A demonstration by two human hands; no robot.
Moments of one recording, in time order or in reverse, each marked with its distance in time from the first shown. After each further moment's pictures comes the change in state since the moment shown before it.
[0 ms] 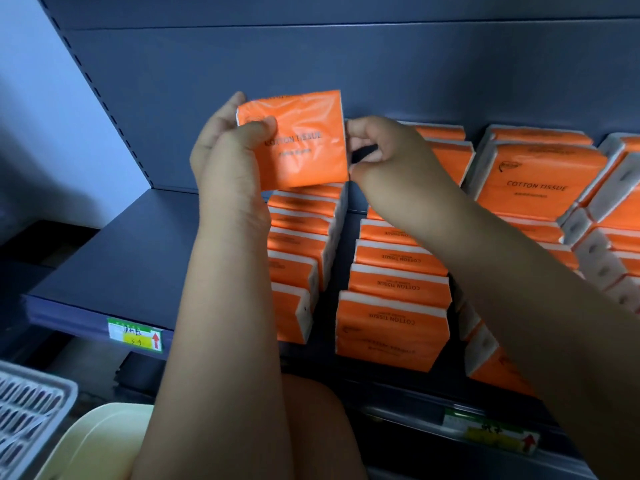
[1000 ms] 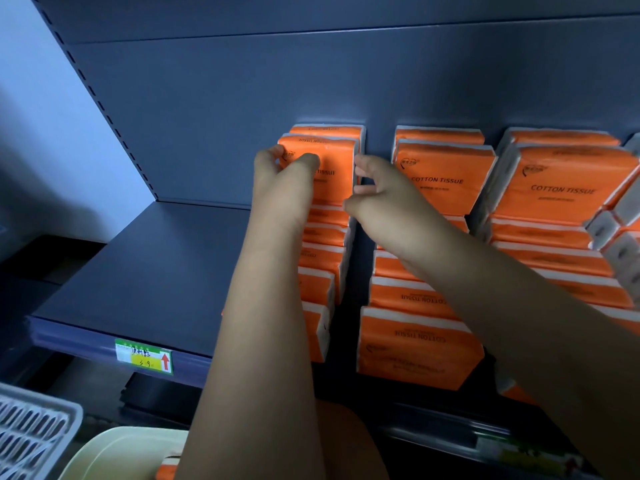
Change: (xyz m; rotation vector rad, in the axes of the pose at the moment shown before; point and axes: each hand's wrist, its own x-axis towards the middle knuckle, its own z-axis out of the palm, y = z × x) left_hand 0.016 -0.035 0.008 0.430 -0.084 -0.222; right_hand 0.004 0.017 0.039 0.180 -0.010 0.257
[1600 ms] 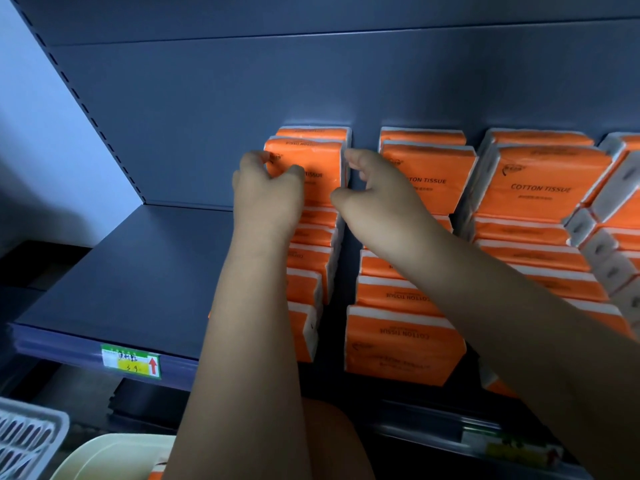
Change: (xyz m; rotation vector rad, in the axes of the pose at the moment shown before) left_hand -0.003 -0.002 -0.004 0.280 0.087 0.163; right_hand -0.011 -0.009 -0.007 -0.097 0.080 -0.103
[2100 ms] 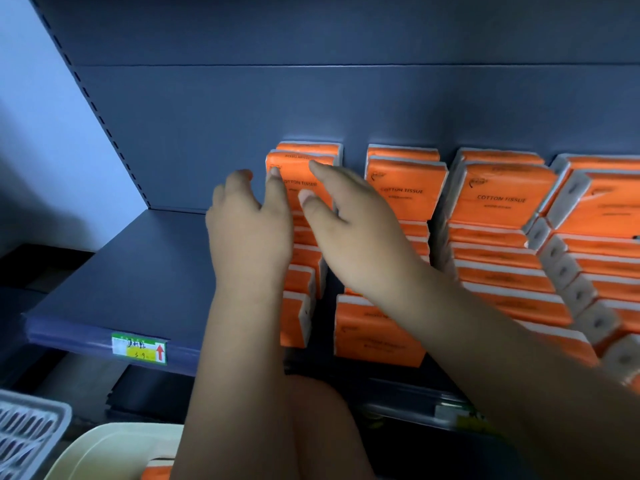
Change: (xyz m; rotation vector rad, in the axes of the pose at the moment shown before) left_hand -0.050 -0.003 -0.032 0.223 0.194 0.185; right_hand -0.056 -0.034 0.004 -0.168 0.057 -0.268
